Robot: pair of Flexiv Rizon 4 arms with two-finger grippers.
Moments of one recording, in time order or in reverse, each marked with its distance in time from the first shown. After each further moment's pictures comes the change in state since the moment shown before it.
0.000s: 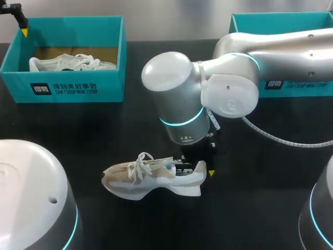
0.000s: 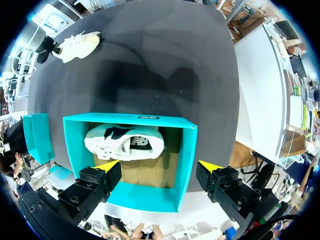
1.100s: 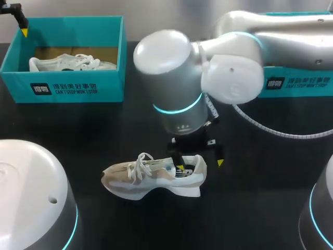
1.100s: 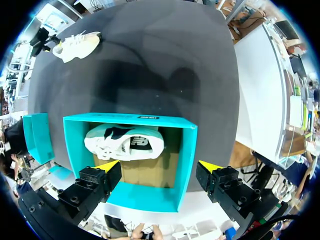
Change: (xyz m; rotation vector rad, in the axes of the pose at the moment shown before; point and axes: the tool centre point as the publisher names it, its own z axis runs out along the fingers) left arm 0.000 0.000 0.000 0.000 0.000 0.000; right arm 0.000 -0.016 -0.073 -0.049 0.059 -0.037
